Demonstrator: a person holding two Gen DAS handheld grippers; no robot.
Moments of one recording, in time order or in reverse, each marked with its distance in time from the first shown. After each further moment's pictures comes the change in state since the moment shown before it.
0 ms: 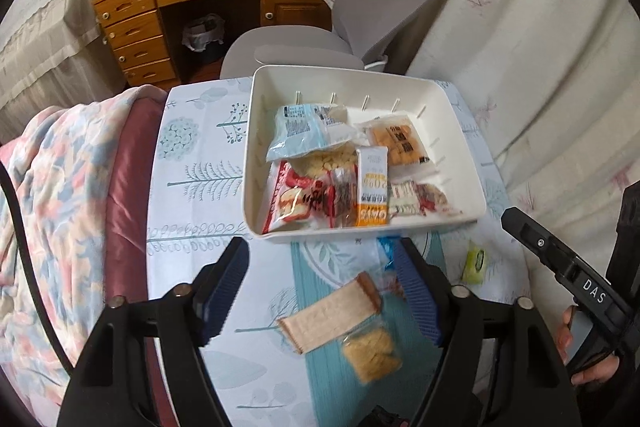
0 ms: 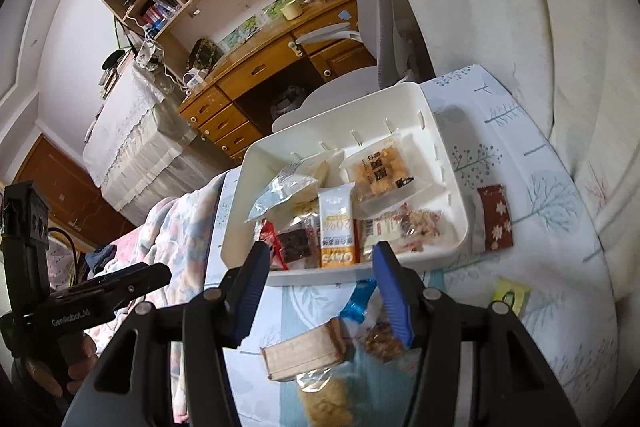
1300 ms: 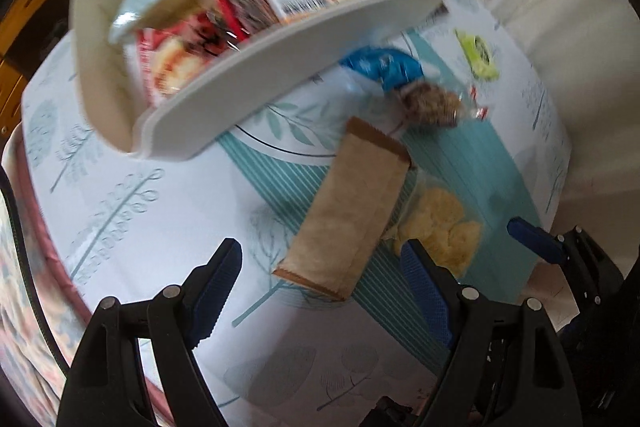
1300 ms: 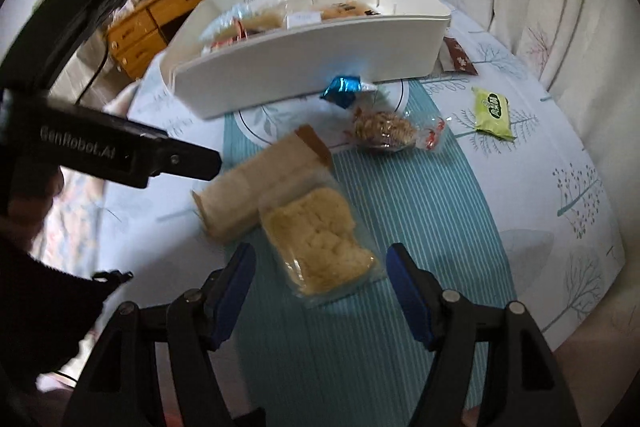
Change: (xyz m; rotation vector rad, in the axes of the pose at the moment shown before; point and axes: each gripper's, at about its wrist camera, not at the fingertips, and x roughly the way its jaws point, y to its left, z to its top) left arm 0.146 -0.013 -0.079 0.550 0.398 -0.171; right arm 0.062 0.053 -0.197 -0.107 0.118 -0.423
